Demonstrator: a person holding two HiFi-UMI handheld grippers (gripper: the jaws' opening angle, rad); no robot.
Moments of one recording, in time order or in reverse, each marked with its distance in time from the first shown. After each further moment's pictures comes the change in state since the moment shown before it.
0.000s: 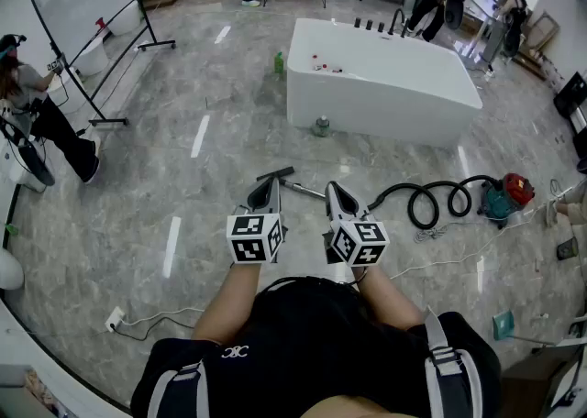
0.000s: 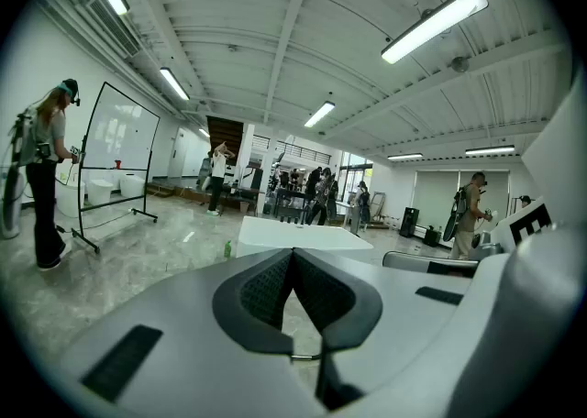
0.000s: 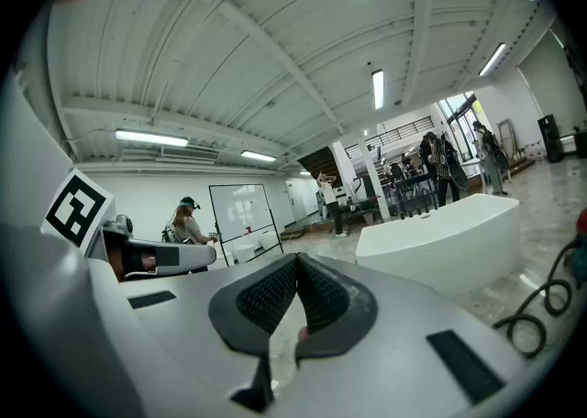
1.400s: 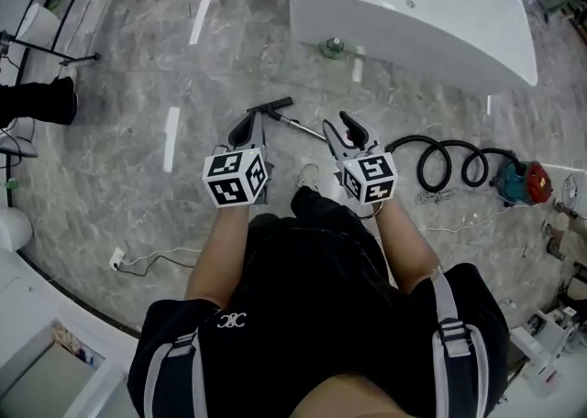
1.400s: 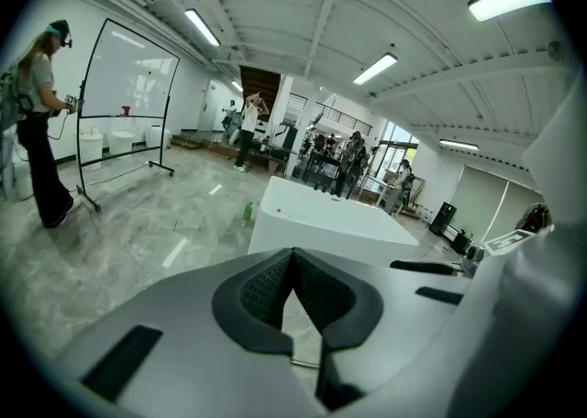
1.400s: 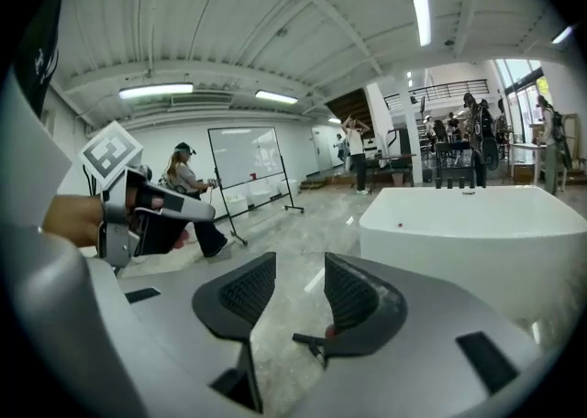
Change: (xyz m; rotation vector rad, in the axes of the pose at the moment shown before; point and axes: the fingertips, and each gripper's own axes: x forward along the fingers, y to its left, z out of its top) left arm 0.355 0.131 0.003 -0.183 0.228 0.165; right arm 0.330 -0.221 -0.019 -0.162 0.328 0.196
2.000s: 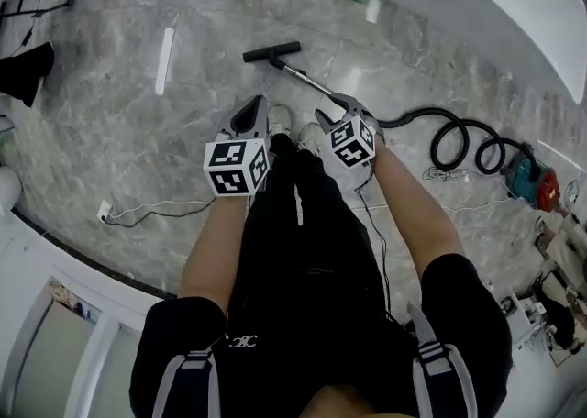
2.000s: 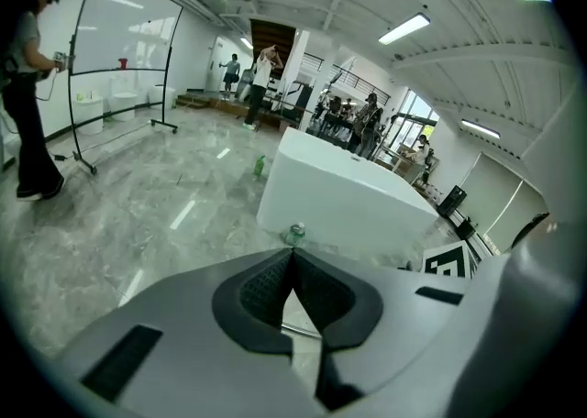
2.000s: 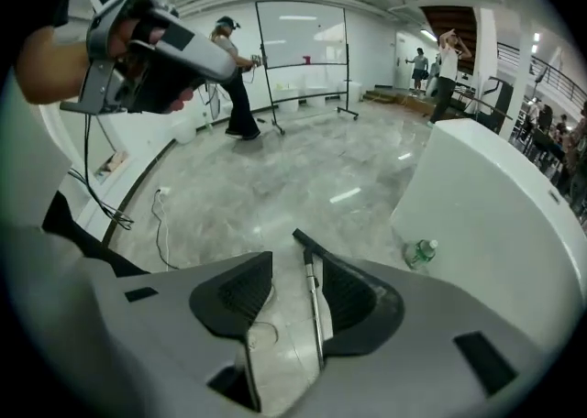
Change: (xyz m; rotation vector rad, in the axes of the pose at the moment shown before) left arm 0.171 0.091 -0.137 -0.063 0.234 0.032; right arm 0.198 -0.060 -0.256 -0.377 0.628 0.257
